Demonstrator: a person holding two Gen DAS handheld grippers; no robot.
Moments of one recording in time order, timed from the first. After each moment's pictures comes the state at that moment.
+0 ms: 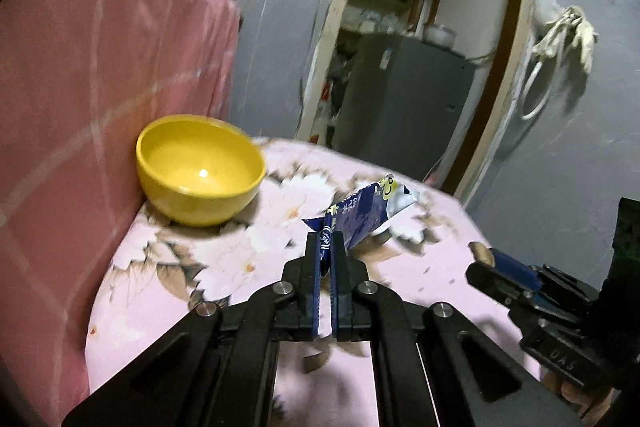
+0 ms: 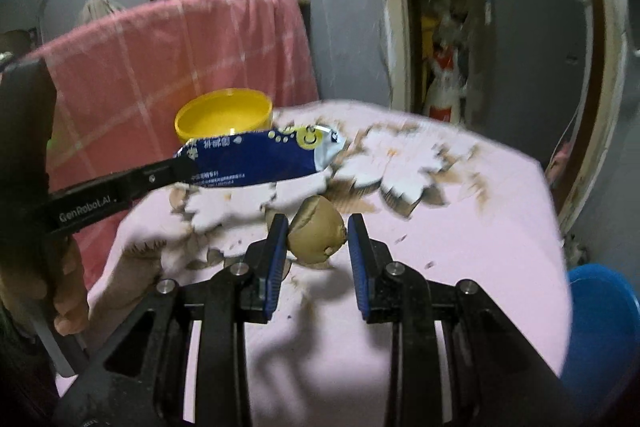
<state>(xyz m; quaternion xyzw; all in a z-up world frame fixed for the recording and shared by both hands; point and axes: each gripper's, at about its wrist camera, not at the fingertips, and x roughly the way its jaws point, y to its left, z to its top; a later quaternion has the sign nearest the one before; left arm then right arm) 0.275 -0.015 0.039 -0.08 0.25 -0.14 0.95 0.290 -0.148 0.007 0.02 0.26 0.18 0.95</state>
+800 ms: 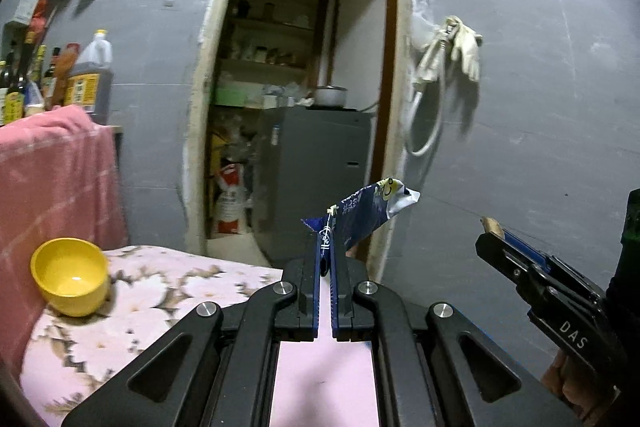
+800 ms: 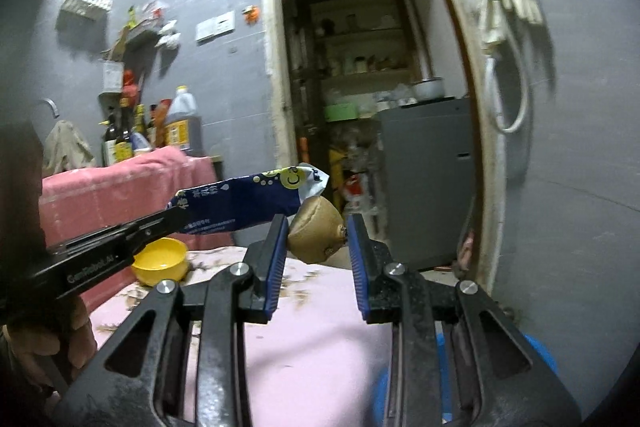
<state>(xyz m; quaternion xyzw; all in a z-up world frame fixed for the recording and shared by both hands) 0.224 -0.187 0.104 -0.02 0.10 -0.26 0.96 0.177 -0.299 0.080 0.06 0.05 0.03 1.00</state>
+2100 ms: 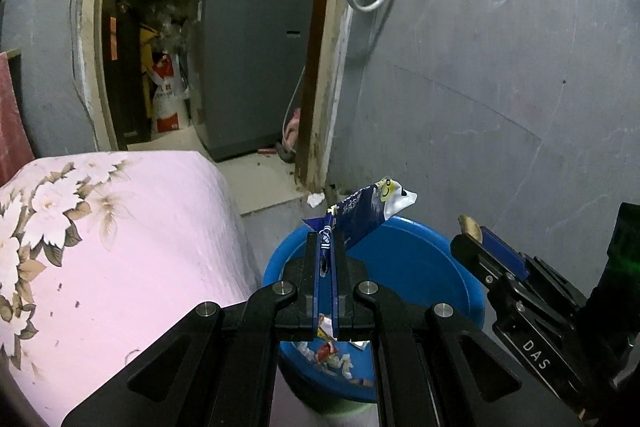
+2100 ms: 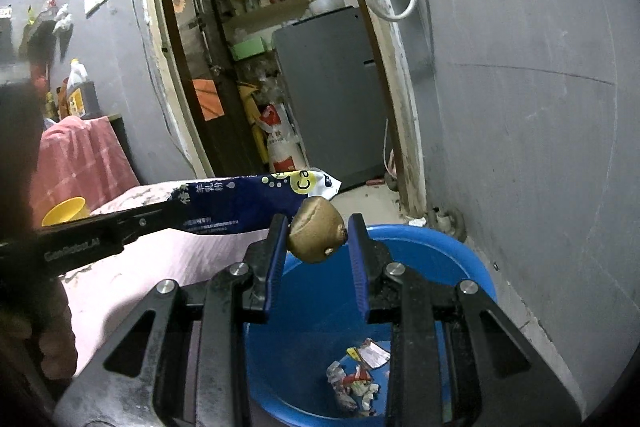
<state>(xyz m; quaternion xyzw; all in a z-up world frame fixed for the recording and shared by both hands) 0.283 -0.344 -0.008 0.05 0.31 -0.32 0.89 0.184 -0.436 -0.042 0.15 0.18 -0.07 0.97</state>
